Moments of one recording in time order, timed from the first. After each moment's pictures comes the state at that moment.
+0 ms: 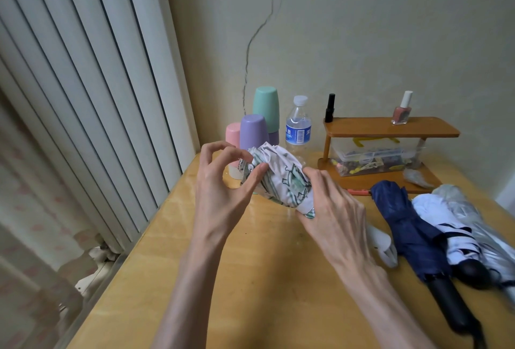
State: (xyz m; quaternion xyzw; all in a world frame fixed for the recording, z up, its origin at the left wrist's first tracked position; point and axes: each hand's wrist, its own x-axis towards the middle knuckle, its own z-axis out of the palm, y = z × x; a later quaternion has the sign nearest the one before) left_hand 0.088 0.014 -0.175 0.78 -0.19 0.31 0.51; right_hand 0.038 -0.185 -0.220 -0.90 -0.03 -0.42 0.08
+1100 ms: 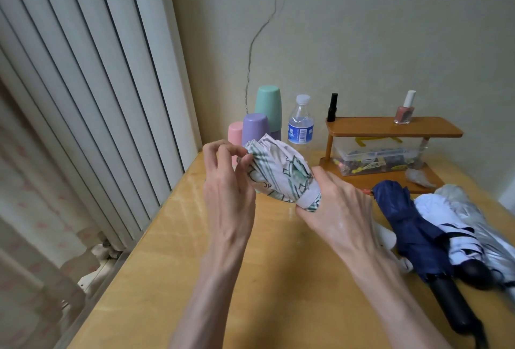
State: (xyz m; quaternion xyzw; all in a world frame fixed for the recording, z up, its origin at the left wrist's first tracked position) left_hand 0.082 -0.009 -0.180 0.75 -0.16 0.42 0.48; right_hand 0.038 -0.186 -0.205 -0.91 0.01 -0.41 0.07
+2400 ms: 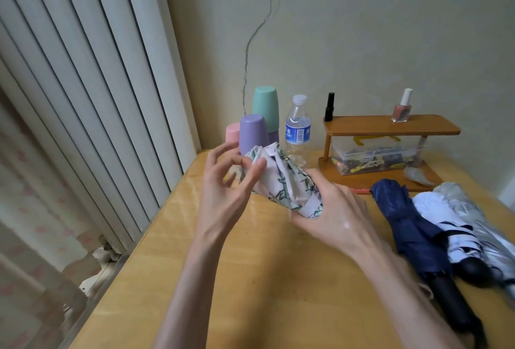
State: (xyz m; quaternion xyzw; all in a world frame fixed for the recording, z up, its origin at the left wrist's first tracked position) left_hand 0.081 0.005 -0.173 0.71 -0.16 0.17 0.66; right_hand 0.030 -0.194 -0.196 -0.94 -0.03 -0.23 0.24
